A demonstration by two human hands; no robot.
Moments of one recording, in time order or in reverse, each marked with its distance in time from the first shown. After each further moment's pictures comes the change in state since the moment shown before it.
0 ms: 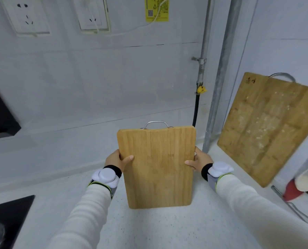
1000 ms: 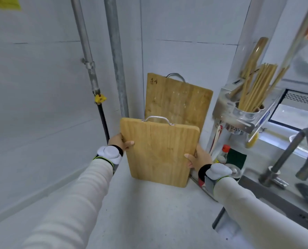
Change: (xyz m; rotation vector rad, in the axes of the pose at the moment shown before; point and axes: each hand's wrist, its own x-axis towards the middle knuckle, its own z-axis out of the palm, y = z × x) left_hand 0.048 0.267 0.226 -0.123 -0.441 0.263; right_hand -0.045 0.184 -0.203 0.065 0.495 0.305
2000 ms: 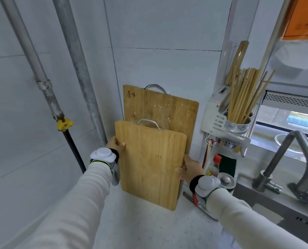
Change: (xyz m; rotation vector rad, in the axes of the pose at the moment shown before) left_hand 0.133 0.028 0.046 0.139 -0.004 0.070; right_hand 0.029 -0.024 -0.012 -0.266 -0.047 0.061
